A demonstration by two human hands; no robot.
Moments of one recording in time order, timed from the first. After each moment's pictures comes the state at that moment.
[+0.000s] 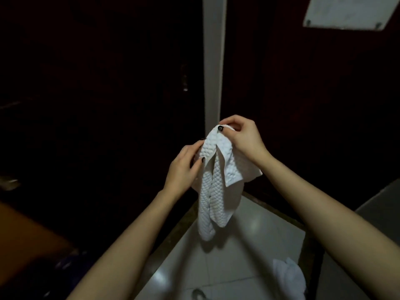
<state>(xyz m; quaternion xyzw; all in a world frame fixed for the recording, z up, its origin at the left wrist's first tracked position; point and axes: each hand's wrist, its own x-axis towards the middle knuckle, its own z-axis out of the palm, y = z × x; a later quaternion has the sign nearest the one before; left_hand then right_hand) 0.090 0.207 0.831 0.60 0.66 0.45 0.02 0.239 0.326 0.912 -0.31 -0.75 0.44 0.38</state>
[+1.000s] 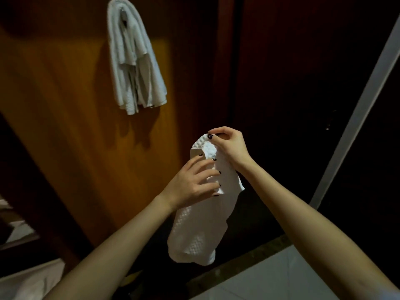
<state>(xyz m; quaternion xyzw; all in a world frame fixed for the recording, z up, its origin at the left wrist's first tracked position) -0.057 -0.334 0.950 0.68 0.62 0.10 -0.38 -0.011 -0.165 1.014 -0.04 -0.74 0.59 0.30</state>
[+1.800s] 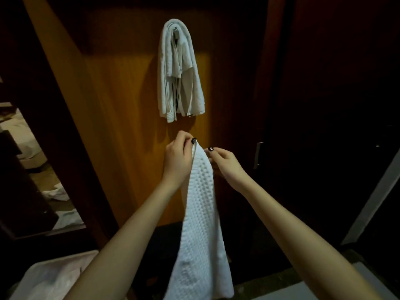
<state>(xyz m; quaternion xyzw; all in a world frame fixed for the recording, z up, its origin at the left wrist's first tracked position) -0.084 -0.415 1.031 0.31 0.75 0.48 -0.34 -0.048 -0.270 1.007 0.02 -0.72 0.69 0.11</state>
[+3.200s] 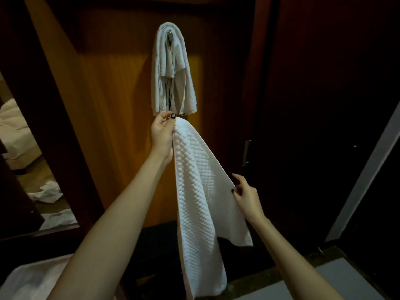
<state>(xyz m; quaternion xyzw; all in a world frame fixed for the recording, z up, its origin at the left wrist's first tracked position) -0.083 -0.418 1.069 0.19 0.52 0.83 -0.09 0.024 -0.213 0.891 -0.13 -0.87 0.41 0.25</state>
